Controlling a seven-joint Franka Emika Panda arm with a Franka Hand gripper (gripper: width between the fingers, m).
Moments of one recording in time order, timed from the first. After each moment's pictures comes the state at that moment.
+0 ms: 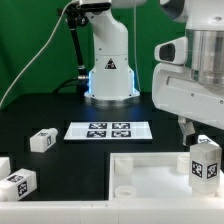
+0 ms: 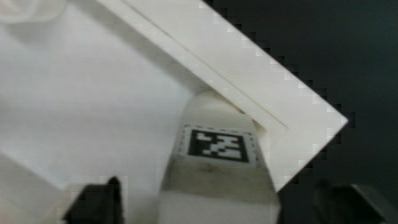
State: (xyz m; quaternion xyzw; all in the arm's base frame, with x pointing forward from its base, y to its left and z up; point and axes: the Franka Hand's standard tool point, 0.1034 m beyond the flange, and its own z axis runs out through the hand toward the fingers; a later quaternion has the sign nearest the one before) arm 0.655 0.151 0.090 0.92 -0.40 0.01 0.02
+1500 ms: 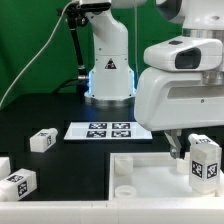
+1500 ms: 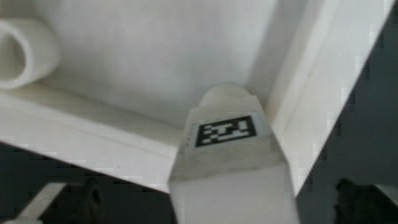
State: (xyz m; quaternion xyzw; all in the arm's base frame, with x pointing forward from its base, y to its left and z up) arm 0.661 0.139 0.090 0.98 0.19 0.01 0.03
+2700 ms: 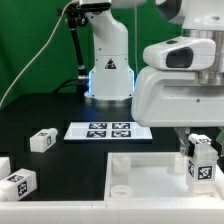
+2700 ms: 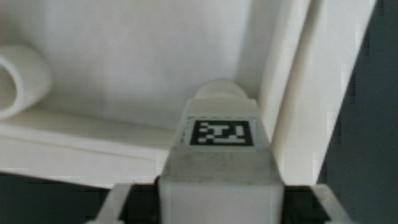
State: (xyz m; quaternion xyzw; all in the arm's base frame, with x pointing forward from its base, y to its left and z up) arm 0.661 0.138 0.089 1.00 0.05 0.02 0.03
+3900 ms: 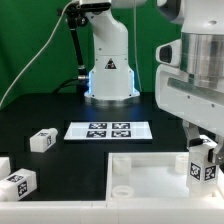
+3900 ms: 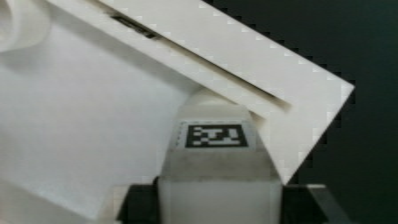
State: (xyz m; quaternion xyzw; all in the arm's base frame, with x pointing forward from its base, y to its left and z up) arm 0.660 0.144 0.086 0.85 -0.52 0.00 0.01
